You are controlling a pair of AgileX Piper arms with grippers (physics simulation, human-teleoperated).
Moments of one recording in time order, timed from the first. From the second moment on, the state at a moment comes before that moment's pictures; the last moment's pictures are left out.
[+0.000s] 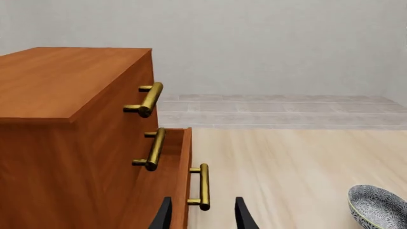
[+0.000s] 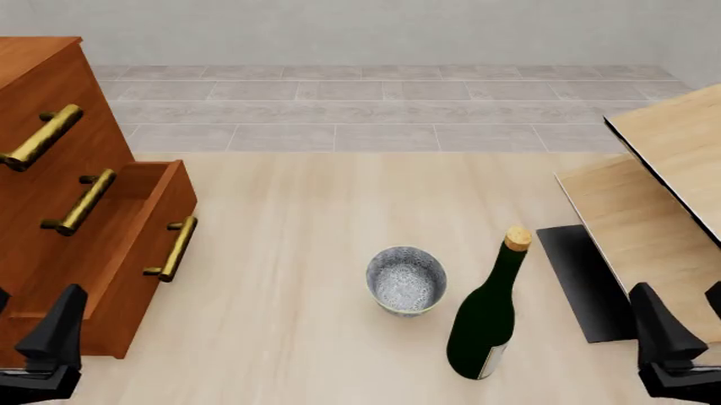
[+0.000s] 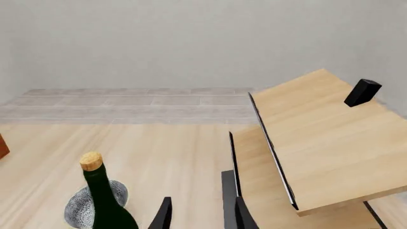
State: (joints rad) left arm -0.01 0.03 -0.03 0.02 -0.01; right arm 0.03 0.06 -0.06 0.05 0.02
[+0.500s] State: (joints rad) left arm -0.04 0.01 -0.03 -0.01 0.01; right arm 0.01 0.01 -0.01 -0.01 -0.02
